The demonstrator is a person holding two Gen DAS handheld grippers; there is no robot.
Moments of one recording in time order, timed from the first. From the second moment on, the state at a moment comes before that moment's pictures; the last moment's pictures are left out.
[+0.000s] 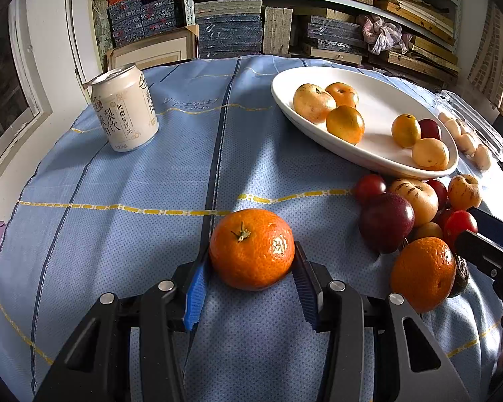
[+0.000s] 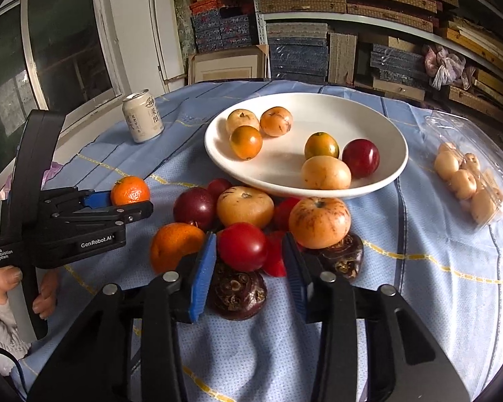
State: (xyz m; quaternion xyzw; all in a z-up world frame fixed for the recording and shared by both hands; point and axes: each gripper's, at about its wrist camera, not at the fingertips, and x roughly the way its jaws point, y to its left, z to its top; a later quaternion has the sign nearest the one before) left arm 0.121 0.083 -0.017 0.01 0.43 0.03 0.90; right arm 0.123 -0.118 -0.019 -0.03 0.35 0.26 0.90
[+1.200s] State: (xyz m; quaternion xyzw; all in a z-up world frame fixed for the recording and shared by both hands) left arm 0.104 0.061 -0.002 0.04 0.38 0.03 0.92; right arm 0.110 -0.121 -0.017 -0.02 0.34 0.27 0.90
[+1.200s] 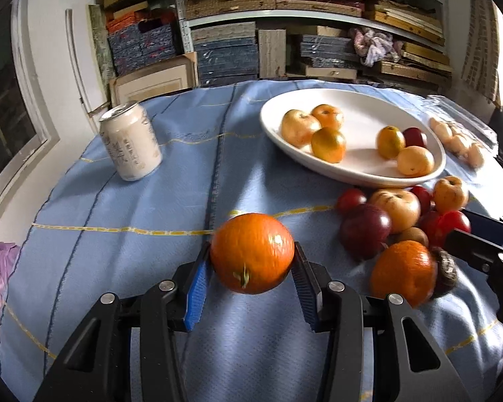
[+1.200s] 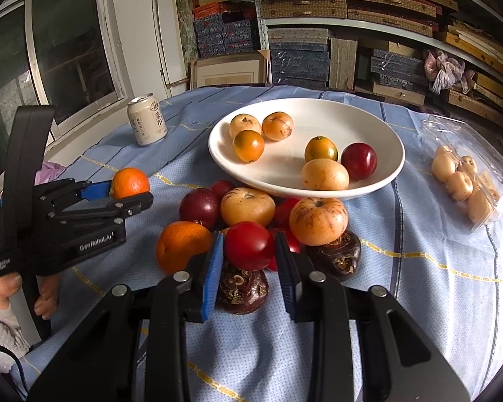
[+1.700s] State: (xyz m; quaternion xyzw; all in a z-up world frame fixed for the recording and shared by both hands) left arm 0.094 0.048 0.009 0.06 0.35 0.03 0.93; right arm 0.094 -0.136 0.008 -0.01 0.31 0.27 0.91
